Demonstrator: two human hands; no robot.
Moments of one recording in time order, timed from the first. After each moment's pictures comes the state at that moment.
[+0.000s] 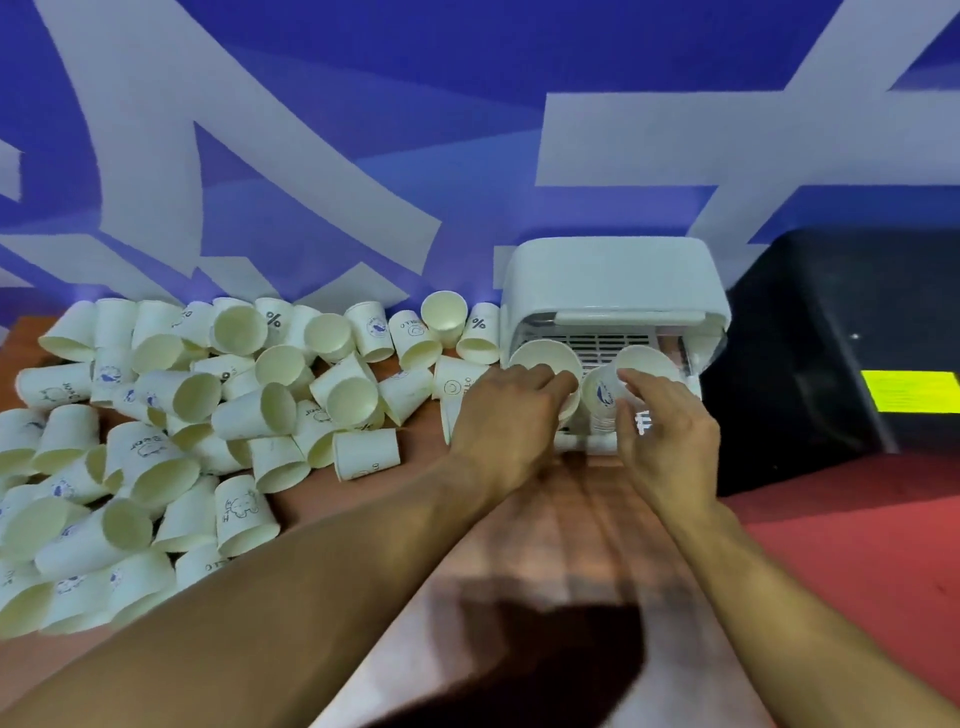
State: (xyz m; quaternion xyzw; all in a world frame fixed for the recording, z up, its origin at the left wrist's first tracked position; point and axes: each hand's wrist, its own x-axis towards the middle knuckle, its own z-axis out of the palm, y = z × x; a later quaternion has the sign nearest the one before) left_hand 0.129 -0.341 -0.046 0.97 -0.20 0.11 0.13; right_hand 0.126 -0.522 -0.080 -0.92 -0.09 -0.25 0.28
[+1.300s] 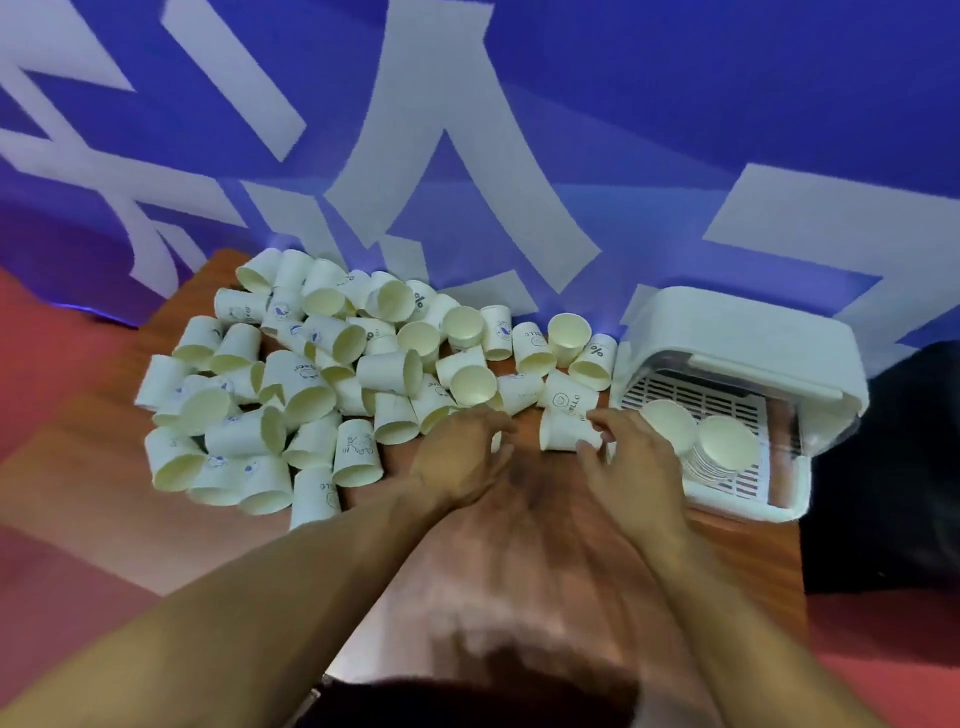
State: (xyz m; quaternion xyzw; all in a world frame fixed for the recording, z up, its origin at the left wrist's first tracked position) left_hand 0.042 -0.195 -0.080 0.96 0.02 0.00 0.27; right_hand 0.088 -0.398 -0.055 -0.94 -0.17 -0.03 0.30
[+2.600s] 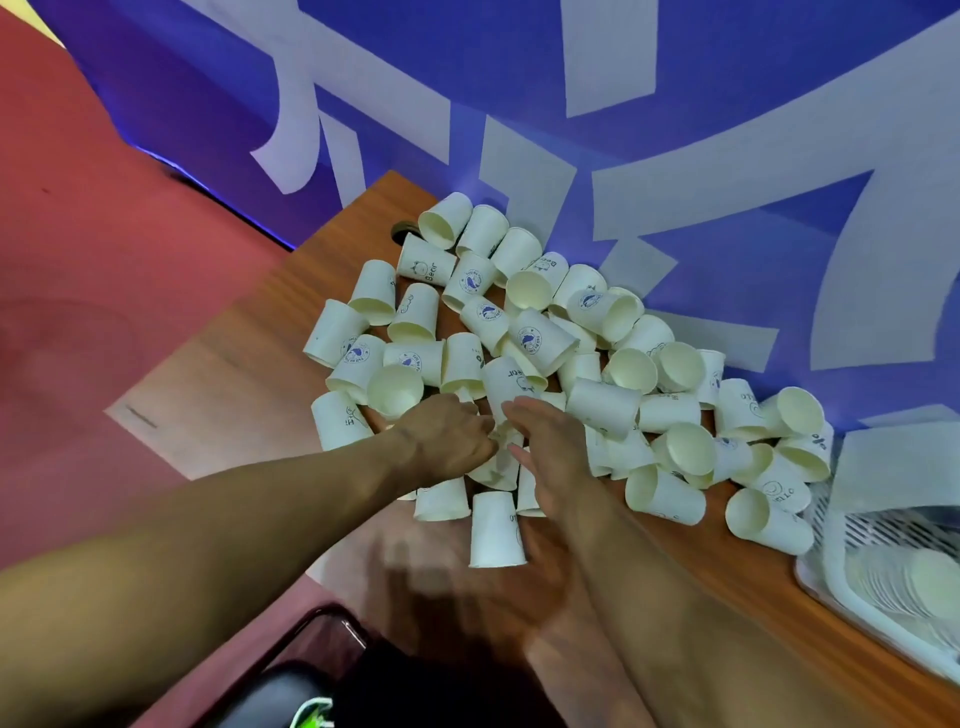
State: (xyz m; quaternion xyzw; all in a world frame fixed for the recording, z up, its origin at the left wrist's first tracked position) left_hand -0.027 0.125 -0.119 0.97 -0.19 -0.12 -0.06; right_hand 0.041 -0.011 -0.099 -0.70 0.14 0.37 0.59
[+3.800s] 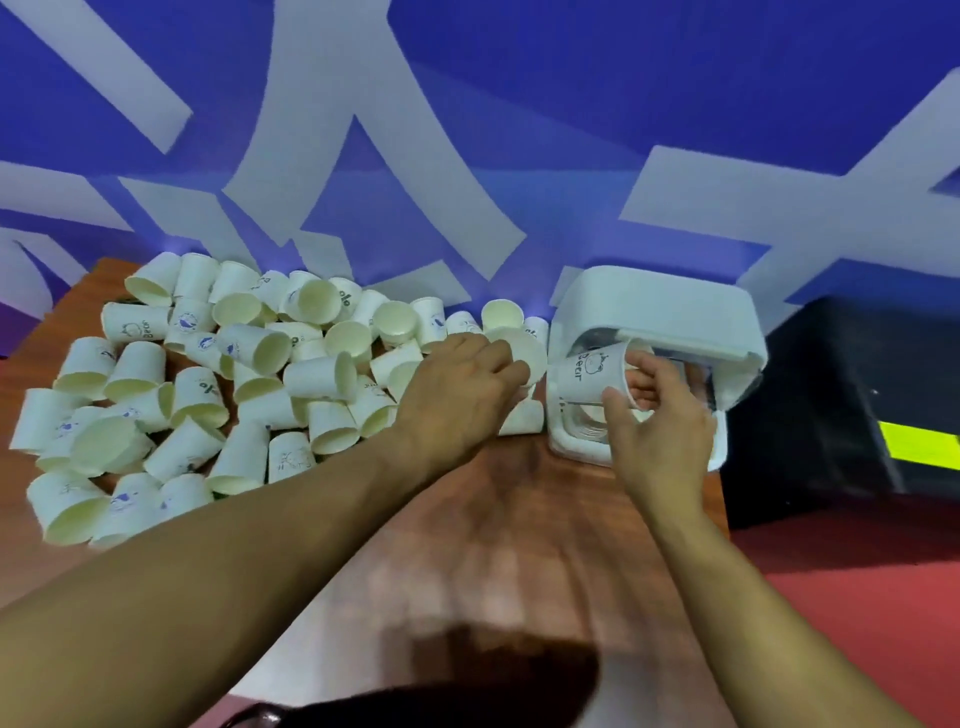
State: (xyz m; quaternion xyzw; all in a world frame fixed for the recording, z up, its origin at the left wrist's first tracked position) left_hand 0.077 -0.223 -0.002 0.96 -0.20 0.19 0.10; right_hand 0.082 -0.425 0.001 -0.89 -0.02 -0.19 0.41
